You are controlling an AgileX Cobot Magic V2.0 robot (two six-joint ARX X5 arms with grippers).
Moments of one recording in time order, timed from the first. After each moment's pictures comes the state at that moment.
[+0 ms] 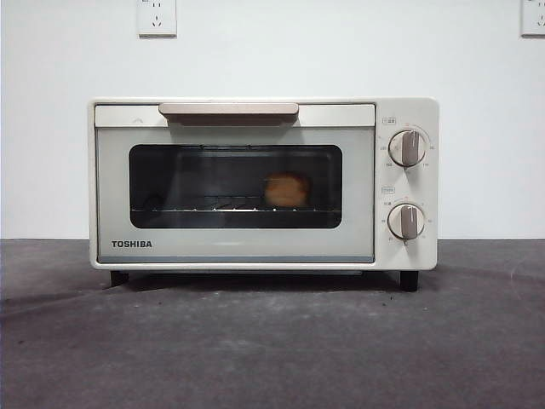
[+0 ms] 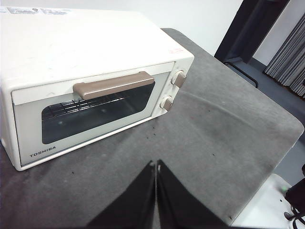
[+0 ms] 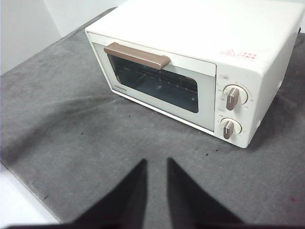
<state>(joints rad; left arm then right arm) -0.08 0.51 0.93 -0.83 0.71 -0.01 0.81 0.47 0.93 -0.86 0.08 0.26</state>
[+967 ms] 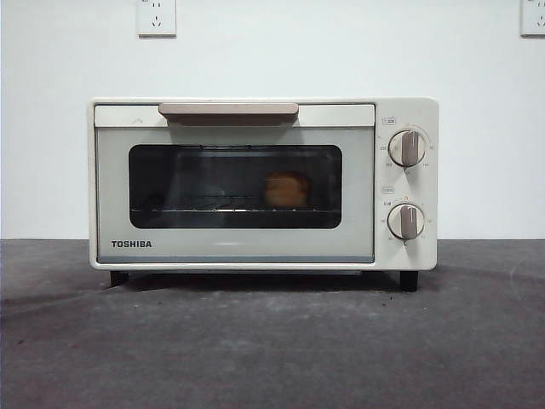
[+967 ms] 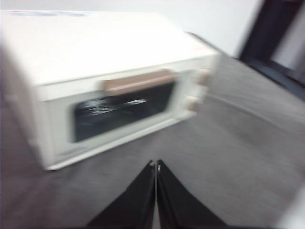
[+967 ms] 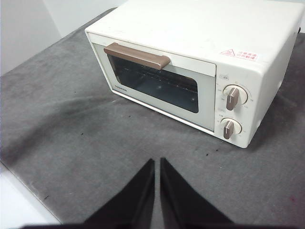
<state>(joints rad) -0.07 0.42 0.76 -0.69 0.60 -0.01 0.81 0.47 0.93 -0.86 0.08 0.26</state>
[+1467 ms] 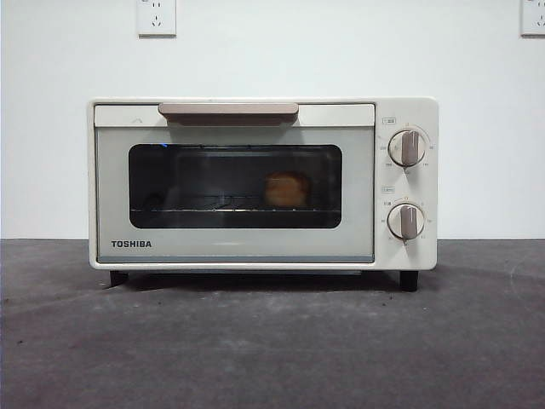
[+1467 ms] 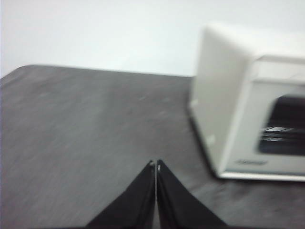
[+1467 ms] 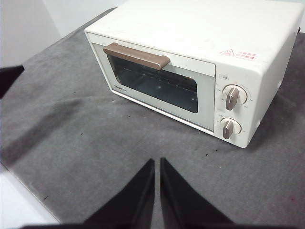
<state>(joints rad) -0.02 0.03 0.14 -0.21 0.00 -0.09 0.81 0.47 0.93 -0.86 0.08 0.26</state>
